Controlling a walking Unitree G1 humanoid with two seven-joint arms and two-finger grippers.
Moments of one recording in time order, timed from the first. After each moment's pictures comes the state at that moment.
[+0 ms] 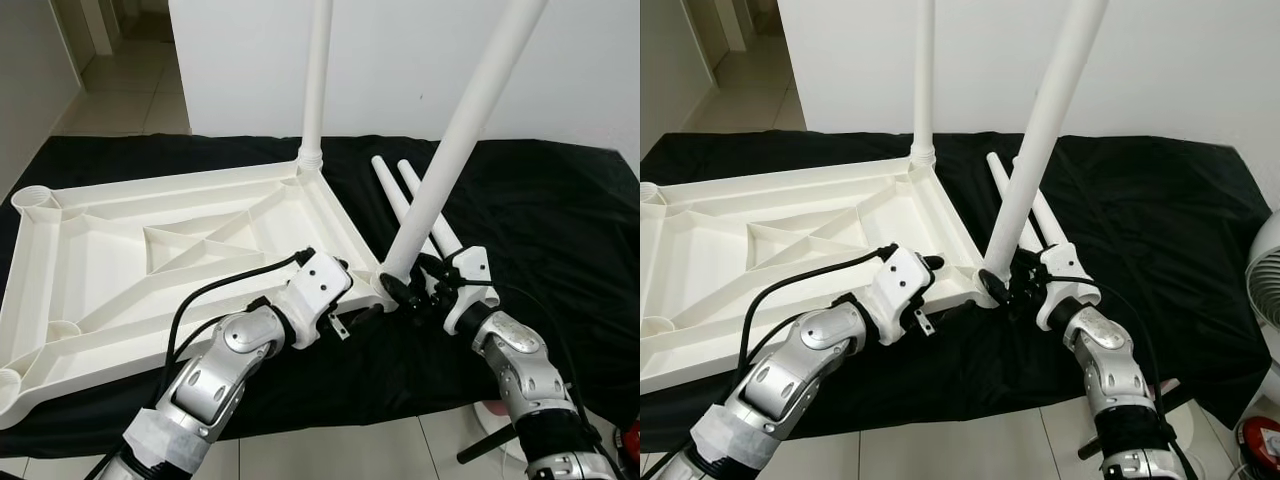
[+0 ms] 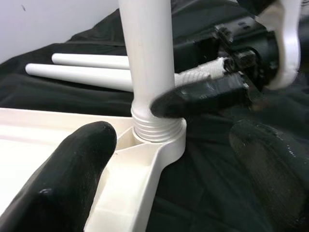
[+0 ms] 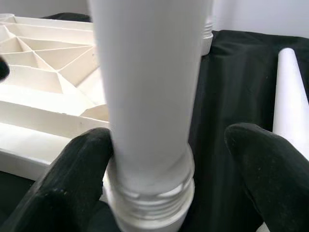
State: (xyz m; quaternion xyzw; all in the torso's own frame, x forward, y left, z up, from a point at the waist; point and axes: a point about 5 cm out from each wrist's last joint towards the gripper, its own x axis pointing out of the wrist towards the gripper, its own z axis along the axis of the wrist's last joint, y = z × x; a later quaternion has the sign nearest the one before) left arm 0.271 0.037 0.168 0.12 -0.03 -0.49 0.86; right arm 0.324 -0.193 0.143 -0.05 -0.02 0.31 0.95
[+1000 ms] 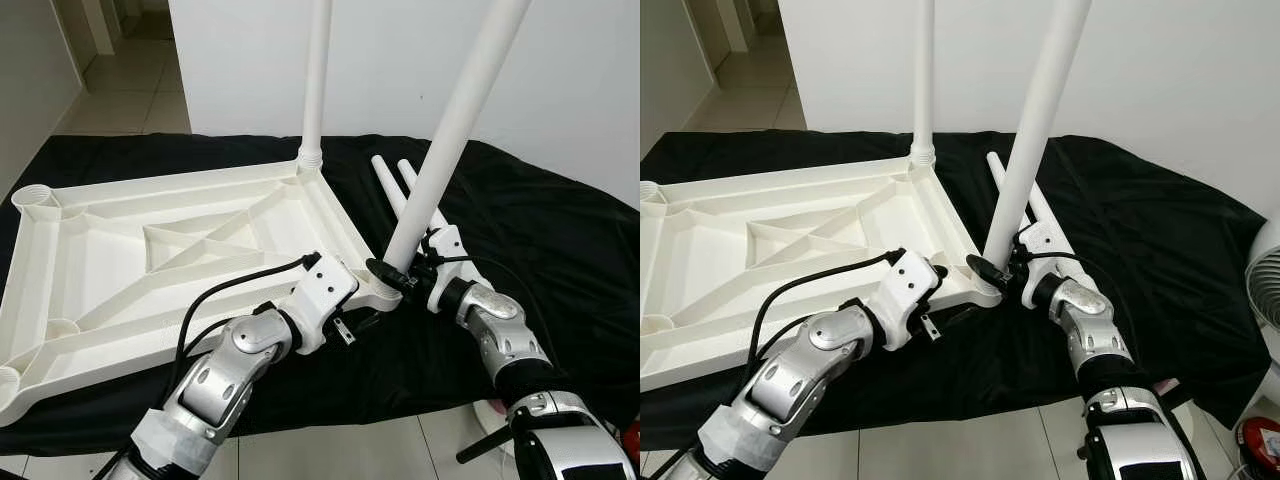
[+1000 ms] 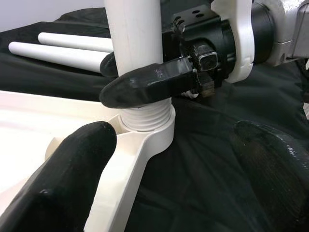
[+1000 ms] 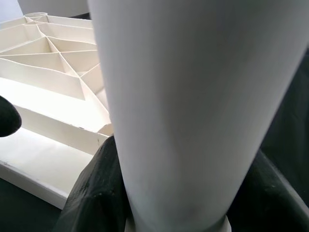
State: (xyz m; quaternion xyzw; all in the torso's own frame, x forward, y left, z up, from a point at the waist) left arm 0.268 0.032 0.165 0.12 0.00 -0.49 0.86; right arm 0.349 -0.171 0.140 -0.06 -0.01 0.38 0.92
